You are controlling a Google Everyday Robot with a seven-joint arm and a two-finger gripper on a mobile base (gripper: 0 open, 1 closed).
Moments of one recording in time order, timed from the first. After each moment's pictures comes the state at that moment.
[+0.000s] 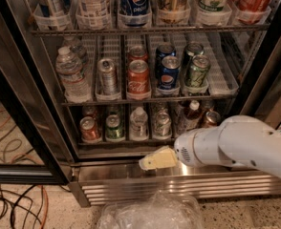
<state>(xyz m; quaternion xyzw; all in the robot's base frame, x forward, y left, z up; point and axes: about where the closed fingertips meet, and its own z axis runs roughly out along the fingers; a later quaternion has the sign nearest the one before) 0.470 -0.079 0.720 -0.28 0.89 0.19 0.31</state>
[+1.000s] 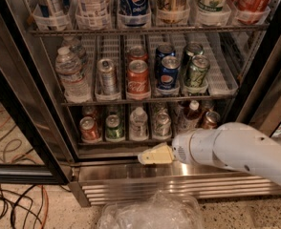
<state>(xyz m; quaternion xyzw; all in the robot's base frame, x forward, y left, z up) 0.493 -0.076 0.714 -0.26 0.88 0.18 0.36</state>
